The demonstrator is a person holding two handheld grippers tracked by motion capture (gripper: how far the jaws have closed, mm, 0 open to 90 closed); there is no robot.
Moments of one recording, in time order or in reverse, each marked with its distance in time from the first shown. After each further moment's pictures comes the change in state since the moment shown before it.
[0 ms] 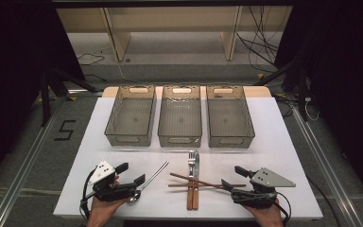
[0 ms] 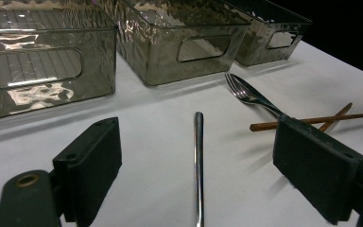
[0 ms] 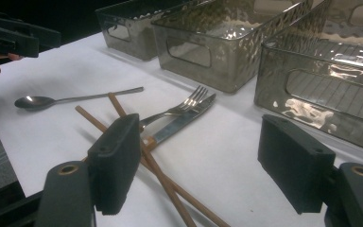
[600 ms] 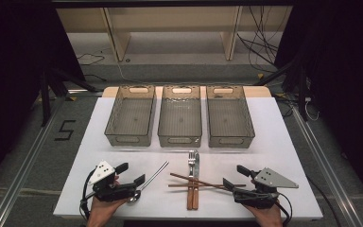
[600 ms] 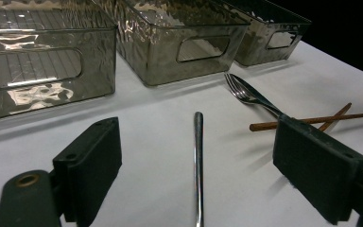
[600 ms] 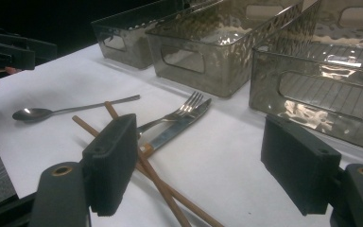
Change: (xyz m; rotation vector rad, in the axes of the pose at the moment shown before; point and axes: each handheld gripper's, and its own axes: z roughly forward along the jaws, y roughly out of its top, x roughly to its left) left arm 0.000 0.000 0.000 0.000 0.000 0.000; right arm -0.003 -0.003 -0.002 -0.039 -0.013 0.040
